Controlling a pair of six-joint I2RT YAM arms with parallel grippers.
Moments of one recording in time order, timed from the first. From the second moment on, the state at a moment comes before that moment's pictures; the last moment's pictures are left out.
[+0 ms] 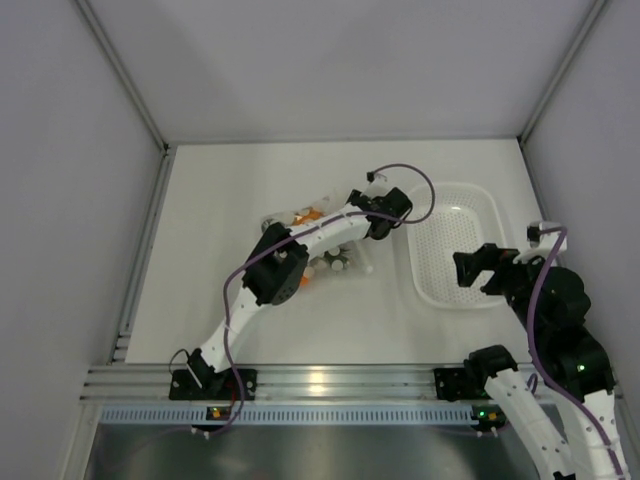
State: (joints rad) left arm -0.87 2.42 2.06 -0.79 -0.90 -0.40; right arm 0.27 0.35 0.86 -0.75 0.07 0.32
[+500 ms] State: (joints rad) left arm -0.84 2.37 1.98 -0.78 -0.85 -0.47; right arm 0.27 0.40 0.82 -0.71 -0.04 0.31
